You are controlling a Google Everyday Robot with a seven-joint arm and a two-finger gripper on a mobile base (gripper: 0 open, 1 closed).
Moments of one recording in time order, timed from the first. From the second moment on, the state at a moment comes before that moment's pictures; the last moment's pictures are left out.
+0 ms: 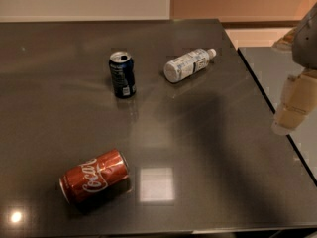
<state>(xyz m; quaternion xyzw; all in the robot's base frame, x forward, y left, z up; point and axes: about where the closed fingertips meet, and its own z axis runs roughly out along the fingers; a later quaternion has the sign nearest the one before) 0.438 -0.217 0.976 -0.60 0.78 -0.03 0.16</state>
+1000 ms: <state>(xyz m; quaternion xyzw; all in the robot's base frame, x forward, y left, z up) 0.436 -0.187 0.978 -0.65 0.74 -0.03 0.17</state>
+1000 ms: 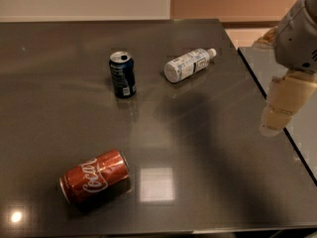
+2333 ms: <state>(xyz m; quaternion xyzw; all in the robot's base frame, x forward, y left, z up) 0.431 -0.014 0.934 -0.79 0.58 0.09 0.18</state>
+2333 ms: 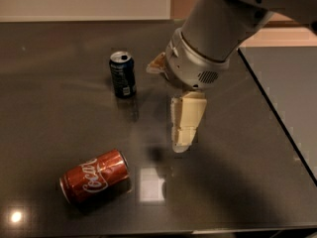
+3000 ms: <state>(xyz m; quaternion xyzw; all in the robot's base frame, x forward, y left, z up) 0.415 0.032 0.901 -0.81 0.54 0.14 0.17</state>
